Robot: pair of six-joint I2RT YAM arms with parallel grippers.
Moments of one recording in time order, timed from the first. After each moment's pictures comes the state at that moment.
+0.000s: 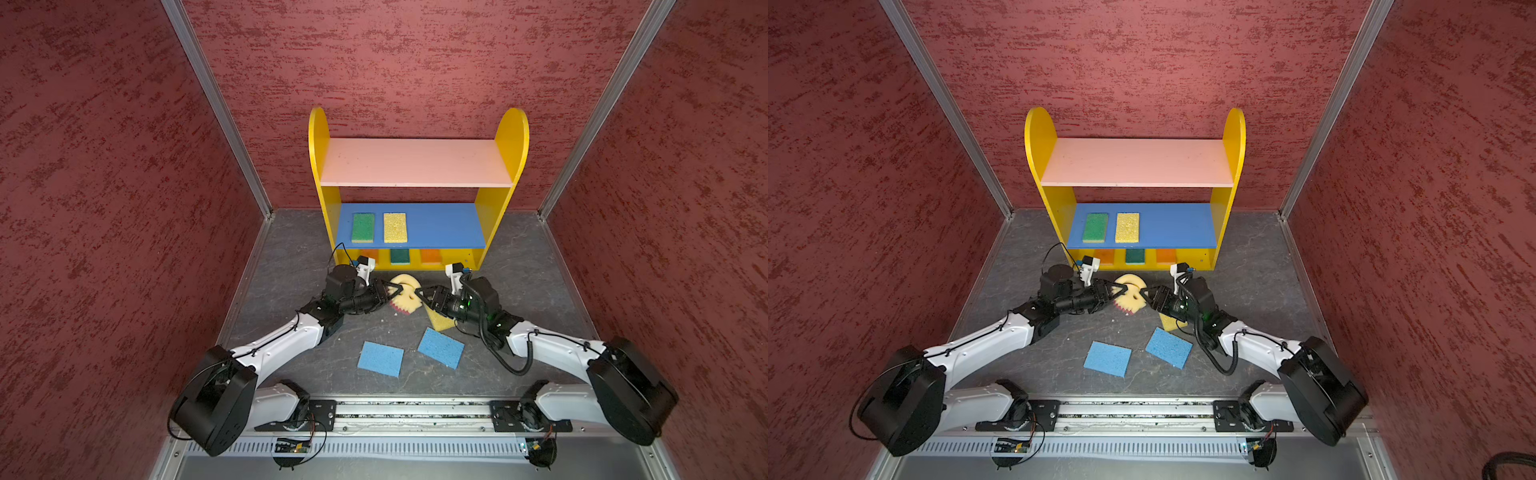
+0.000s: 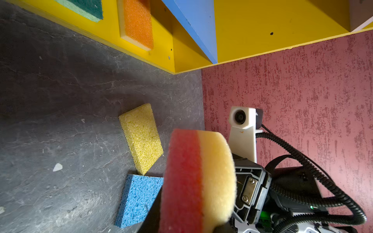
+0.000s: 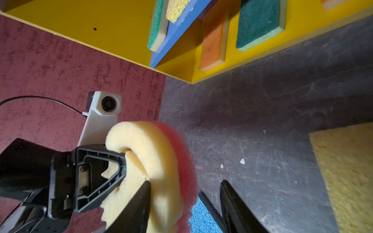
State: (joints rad) left arm -0.52 1.24 0.61 0.24 0.53 -1.09; right arm 0.64 1.31 0.48 0.55 -0.37 1.10
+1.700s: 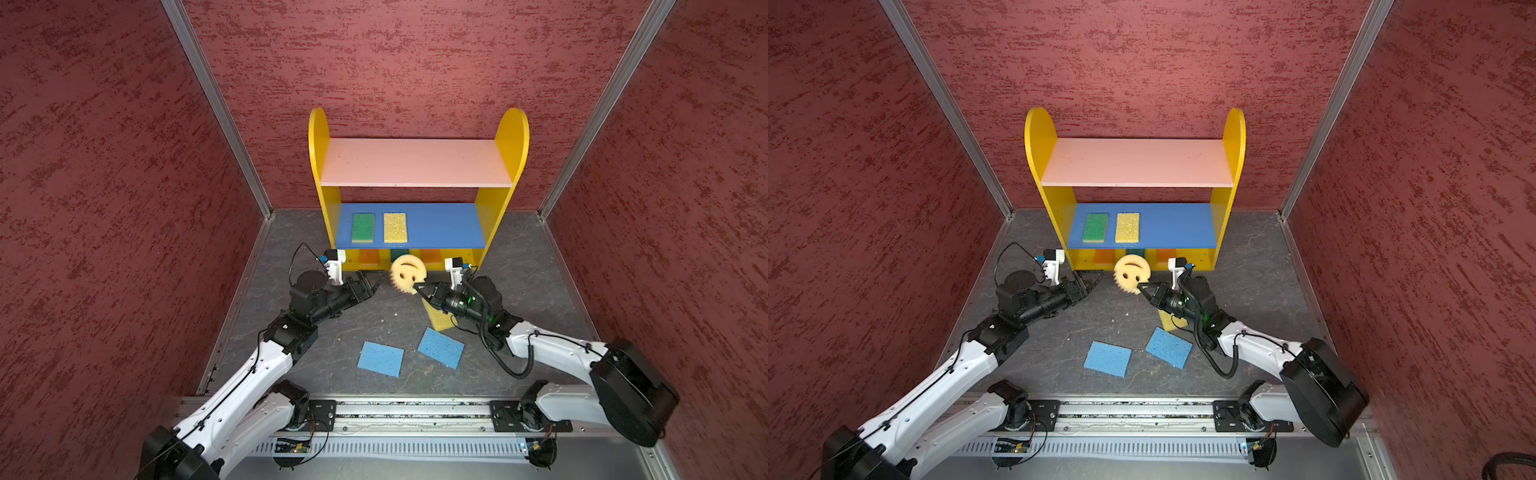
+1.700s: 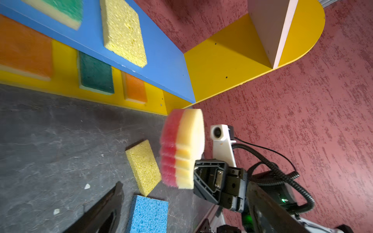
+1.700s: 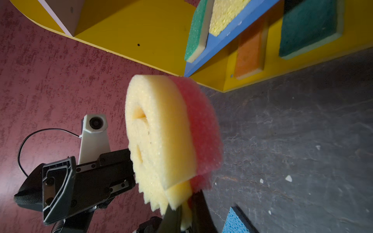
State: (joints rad) left arm -0.43 0.84 0.60 -0.01 0.38 -0.96; right arm 0.66 1.26 0.57 0.50 -0.29 1.12
